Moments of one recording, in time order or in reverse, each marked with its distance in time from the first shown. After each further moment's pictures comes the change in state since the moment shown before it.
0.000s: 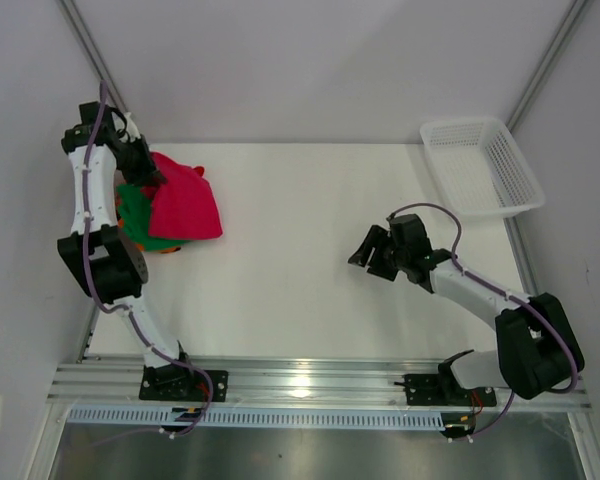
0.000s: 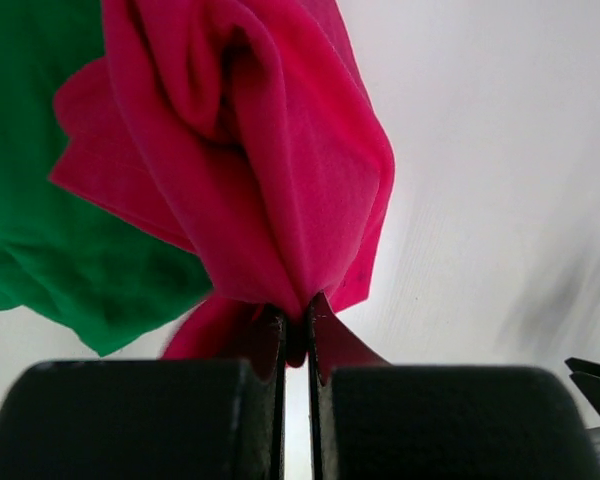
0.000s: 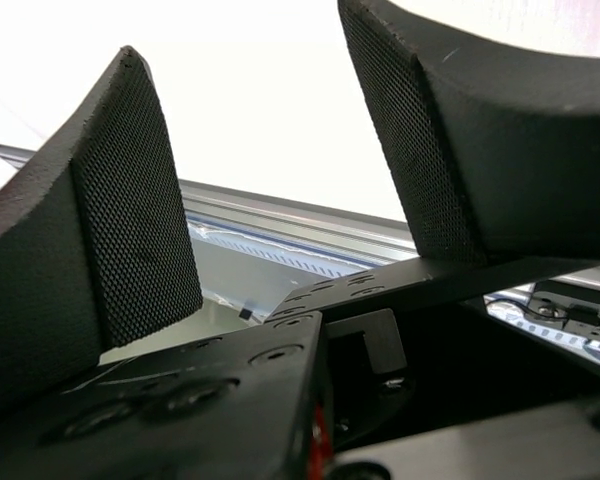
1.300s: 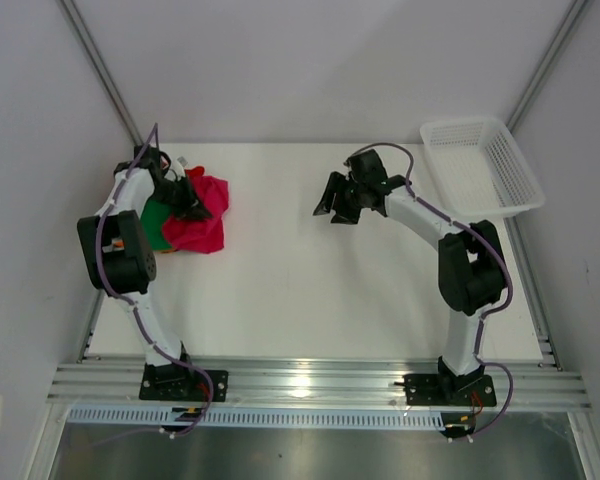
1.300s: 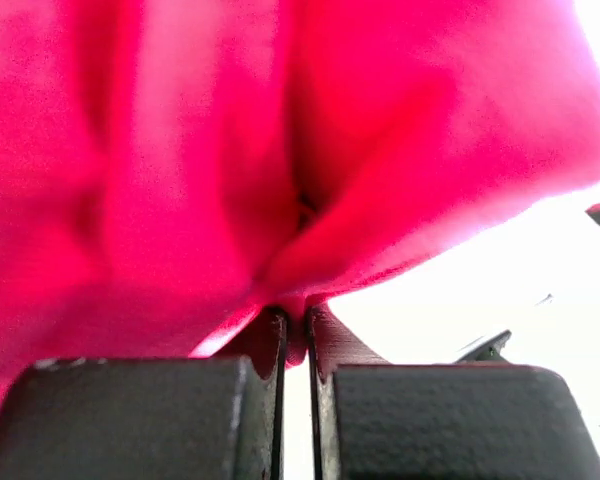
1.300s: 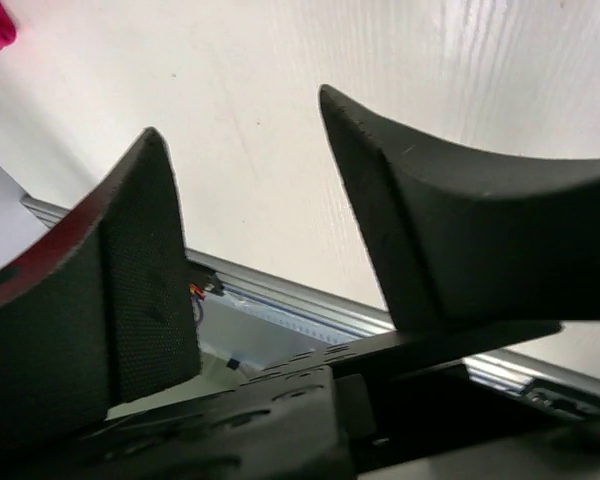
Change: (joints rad) left arm -0.092 0.034 -0.455 0.246 0.238 -0.063; right arm 0.021 0.582 0.796 -0.296 -0.122 -0.109
